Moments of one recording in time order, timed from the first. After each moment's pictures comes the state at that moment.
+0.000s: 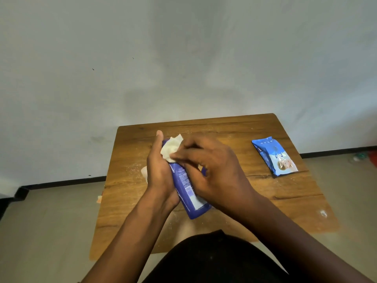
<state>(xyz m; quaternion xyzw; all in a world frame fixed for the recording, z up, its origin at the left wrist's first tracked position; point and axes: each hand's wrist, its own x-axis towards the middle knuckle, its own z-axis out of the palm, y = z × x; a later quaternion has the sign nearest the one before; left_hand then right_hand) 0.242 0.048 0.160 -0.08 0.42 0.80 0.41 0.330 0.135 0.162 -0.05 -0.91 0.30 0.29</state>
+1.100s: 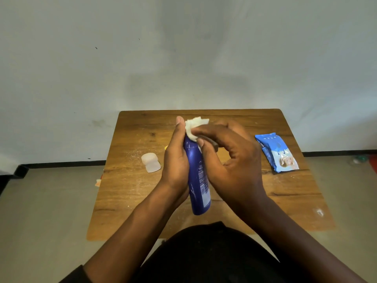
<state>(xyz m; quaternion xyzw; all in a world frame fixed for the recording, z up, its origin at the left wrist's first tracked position) 0.261 0.055 0.161 0.06 0.53 0.78 0.34 0.341 0.133 0.158 -0.15 -0.84 0.37 0.38</state>
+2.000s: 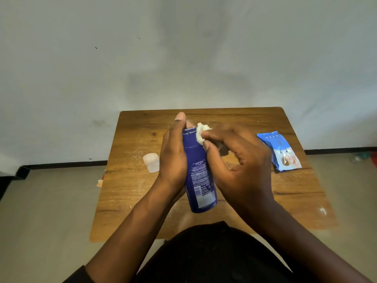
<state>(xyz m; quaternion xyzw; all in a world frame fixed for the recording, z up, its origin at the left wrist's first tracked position) 0.248 0.052 0.165 0.11 0.60 0.75 0.26 0.347 0.135 0.156 -0.15 -0.85 0.31 0.40</state>
